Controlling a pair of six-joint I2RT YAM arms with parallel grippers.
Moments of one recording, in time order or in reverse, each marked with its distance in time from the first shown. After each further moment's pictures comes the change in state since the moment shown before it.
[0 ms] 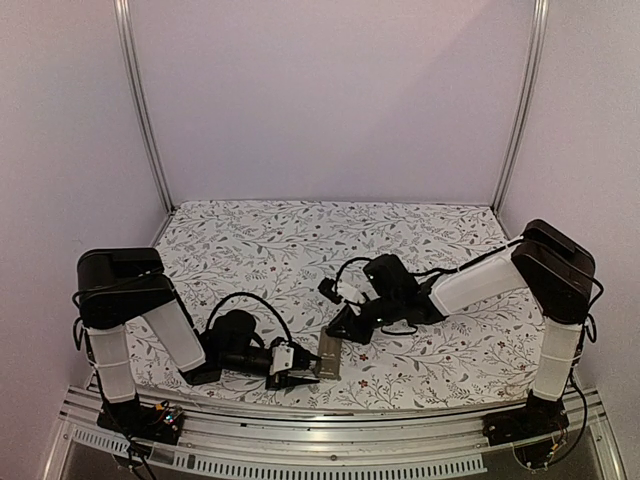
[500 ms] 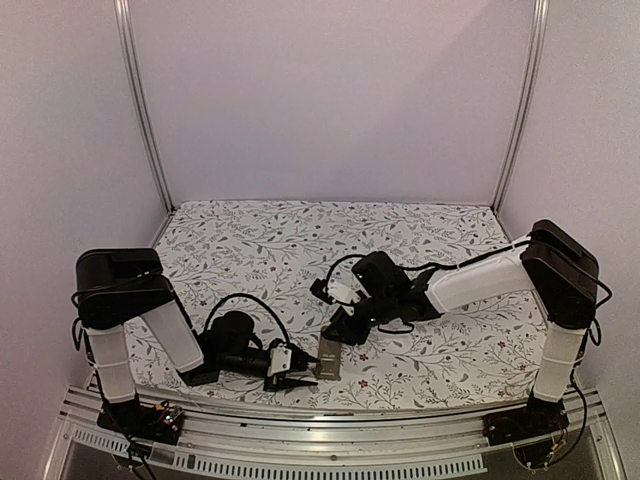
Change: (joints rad) left arm 0.000 -0.006 -0.013 0.005 0.011 0.004; right arm 0.059 -0.034 0.066 -0.146 0.139 -0.017
